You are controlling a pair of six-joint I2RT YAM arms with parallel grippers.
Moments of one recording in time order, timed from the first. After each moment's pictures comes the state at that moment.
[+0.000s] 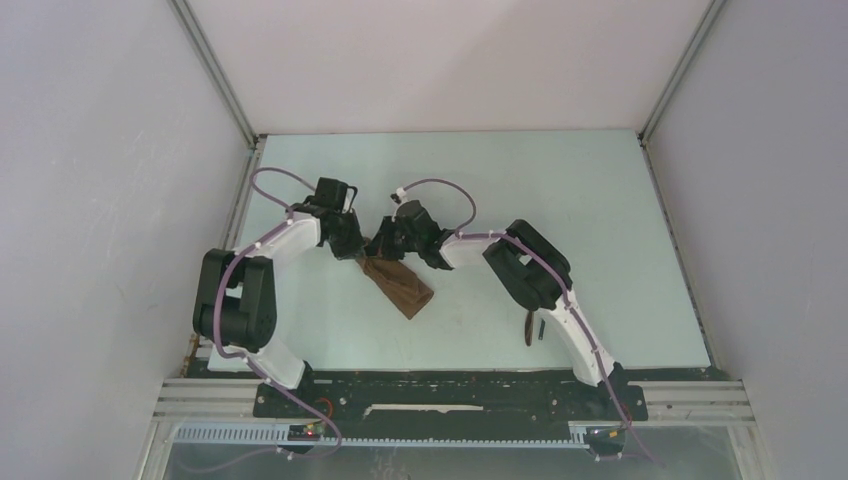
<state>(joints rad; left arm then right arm) -0.21 1.62 1.04 -0.53 0.12 -0.54 0.82 2.35 1.52 0.35 -0.32 0.96</state>
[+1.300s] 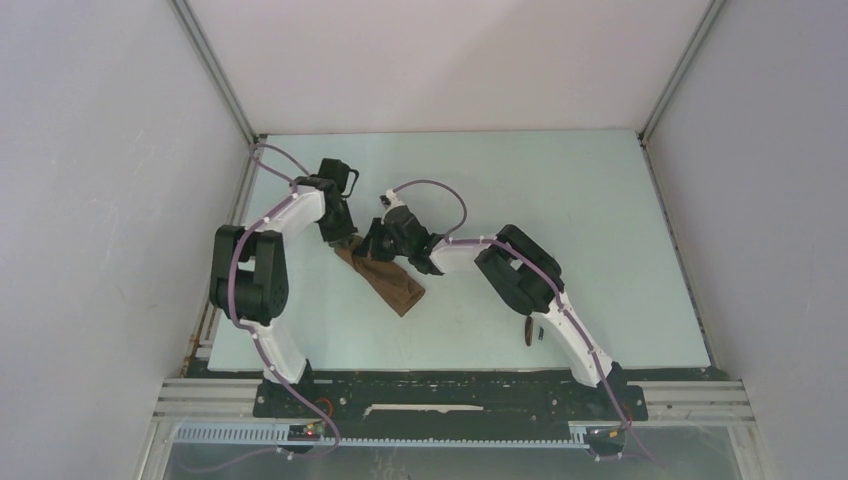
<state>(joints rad) -0.18 1.81 1.30 -0.76 -0.11 -0.49 0.87 2.41 1.60 0.39 -0.21 0.91</state>
